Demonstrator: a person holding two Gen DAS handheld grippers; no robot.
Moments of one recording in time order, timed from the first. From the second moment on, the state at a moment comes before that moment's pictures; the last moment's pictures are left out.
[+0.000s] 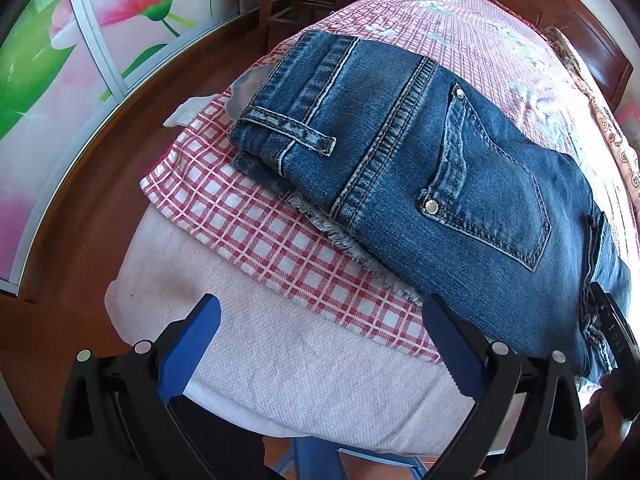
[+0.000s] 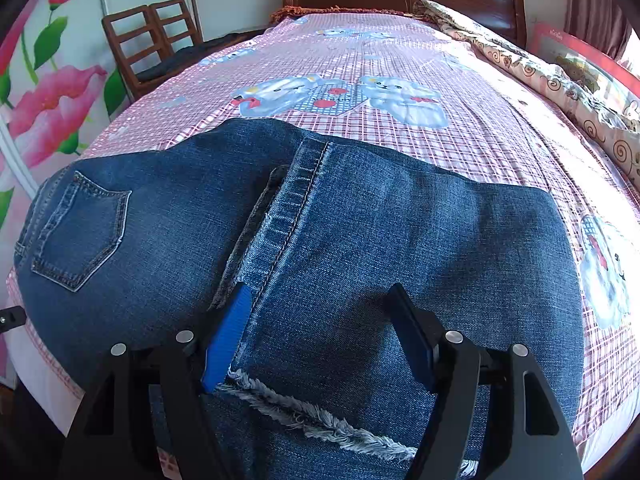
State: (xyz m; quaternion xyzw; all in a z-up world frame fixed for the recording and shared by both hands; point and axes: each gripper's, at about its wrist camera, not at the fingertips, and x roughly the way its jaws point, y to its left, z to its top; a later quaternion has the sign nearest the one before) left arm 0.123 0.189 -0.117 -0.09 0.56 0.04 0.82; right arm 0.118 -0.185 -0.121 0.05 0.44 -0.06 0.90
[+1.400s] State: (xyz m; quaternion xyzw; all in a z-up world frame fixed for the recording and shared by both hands) left arm 0.162 0.291 -0.158 -0.58 0.44 -0.06 0.68; right arm 0.120 -0.184 -0.119 0.04 0.44 -0.05 0.90
